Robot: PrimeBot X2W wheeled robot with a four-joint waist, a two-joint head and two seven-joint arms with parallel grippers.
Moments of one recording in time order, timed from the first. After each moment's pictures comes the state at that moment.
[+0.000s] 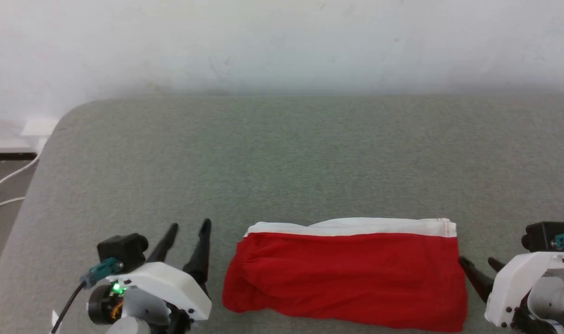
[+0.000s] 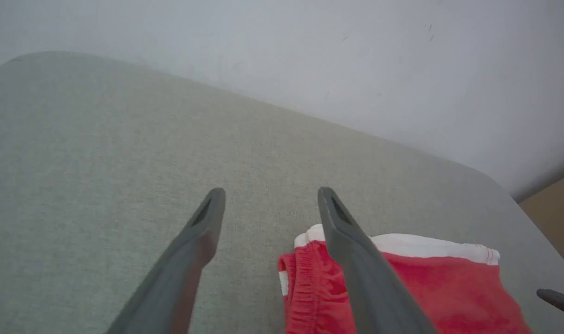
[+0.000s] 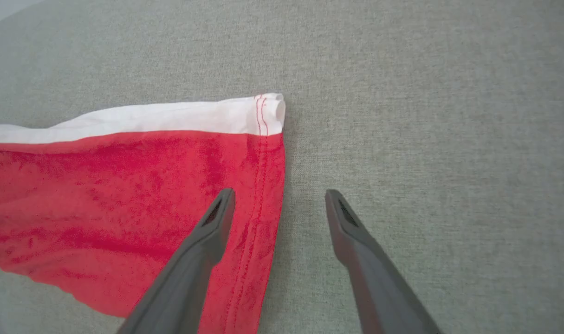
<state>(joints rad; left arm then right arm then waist) -0.08 0.37 -0.43 -0.02 -0.77 0.27 -0.01 -0.03 -0.24 -0.06 0.17 0.47 0.13 0.53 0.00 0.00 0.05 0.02</state>
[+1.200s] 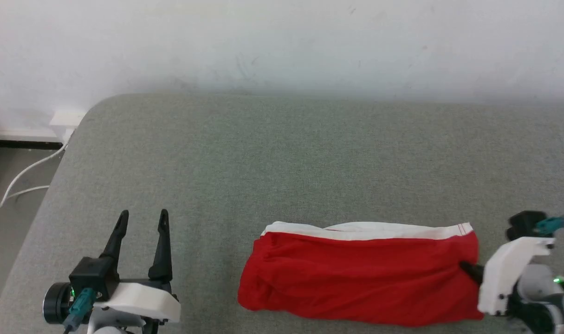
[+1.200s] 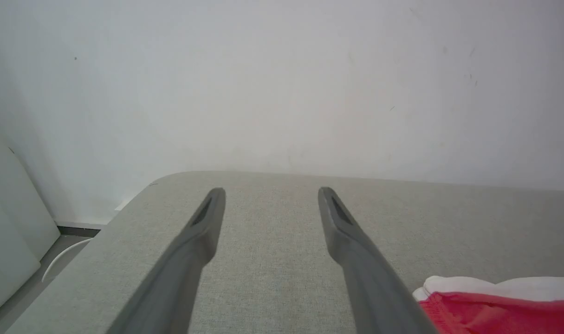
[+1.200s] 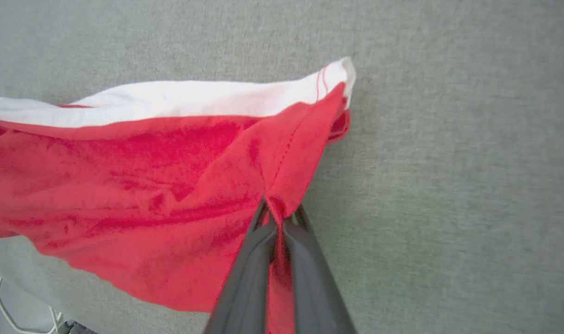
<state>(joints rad) -0.01 0.22 -0.11 0.10 -0.27 0.05 -0.26 -0.12 -0.23 -0.01 0.27 0.53 0.13 0.70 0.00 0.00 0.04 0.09</state>
